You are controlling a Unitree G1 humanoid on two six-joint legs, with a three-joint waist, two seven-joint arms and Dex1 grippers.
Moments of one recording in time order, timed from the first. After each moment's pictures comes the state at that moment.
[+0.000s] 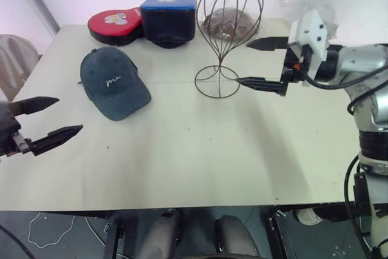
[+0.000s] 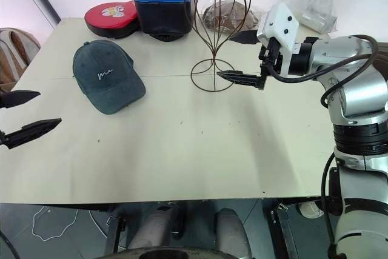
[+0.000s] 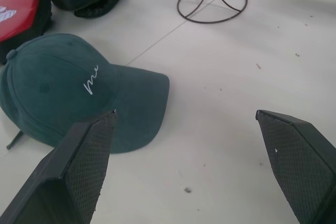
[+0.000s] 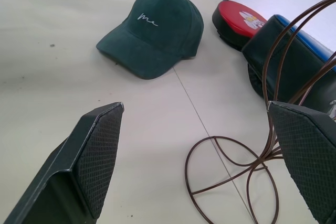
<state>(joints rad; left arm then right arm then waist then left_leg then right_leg) 0.17 1.03 0.88 -0.44 -0.71 0.73 -1.06 -0.83 -0.82 0.00 -0.06 0.41 0.49 1.12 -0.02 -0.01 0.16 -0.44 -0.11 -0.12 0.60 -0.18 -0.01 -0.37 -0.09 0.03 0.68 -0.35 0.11</state>
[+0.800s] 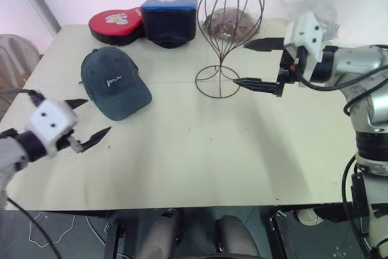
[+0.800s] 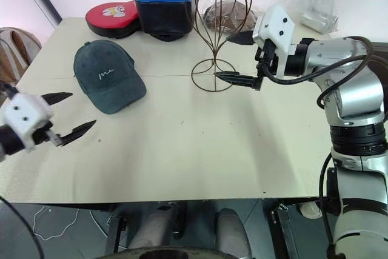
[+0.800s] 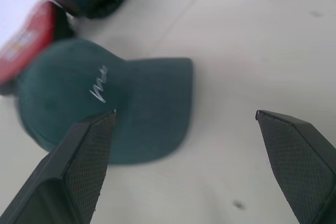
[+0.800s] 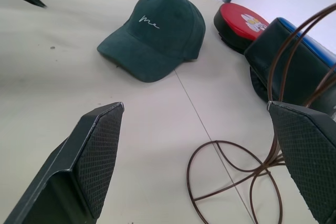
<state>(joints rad) 0.10 0.88 0.42 -0.48 -0.23 0.31 -0.75 -0.82 -0.79 0.01 -0.09 0.40 0.50 1.09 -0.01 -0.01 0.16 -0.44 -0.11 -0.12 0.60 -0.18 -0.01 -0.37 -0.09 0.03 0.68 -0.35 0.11</state>
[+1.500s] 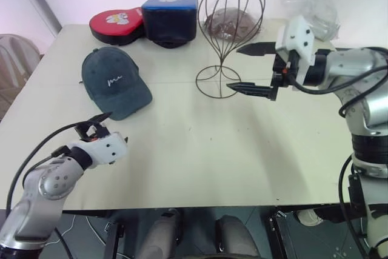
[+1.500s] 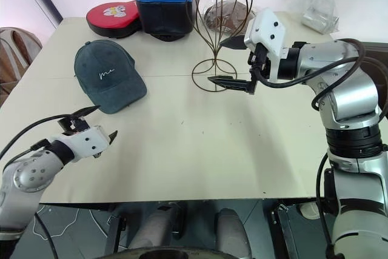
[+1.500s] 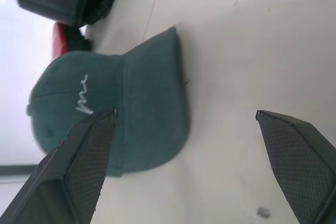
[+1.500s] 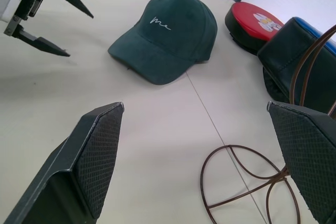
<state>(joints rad) 0.16 0.77 0.09 -0.46 0.38 0.12 -0.46 -0.82 -0.78 0.03 -0.13 0.41 0.56 1.08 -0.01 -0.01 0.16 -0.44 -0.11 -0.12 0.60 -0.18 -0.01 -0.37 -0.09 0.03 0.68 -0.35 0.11</state>
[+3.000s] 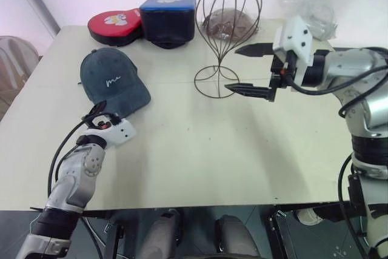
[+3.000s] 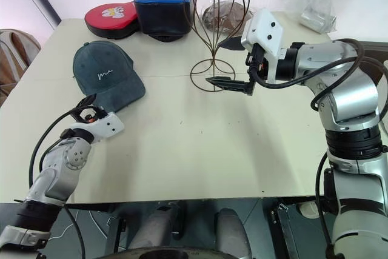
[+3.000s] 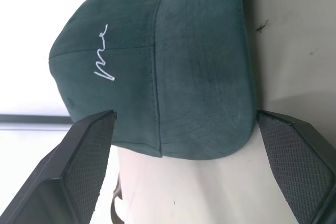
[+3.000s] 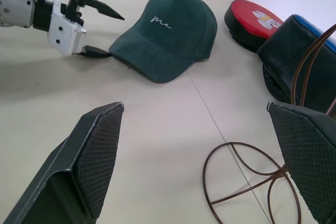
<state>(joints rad) -0.13 0.61 -0.07 0.00 0.69 0.15 -0.12 -0.82 -0.78 0.03 -0.17 0.42 0.60 1.06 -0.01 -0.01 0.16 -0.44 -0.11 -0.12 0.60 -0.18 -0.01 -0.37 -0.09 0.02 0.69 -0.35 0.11</state>
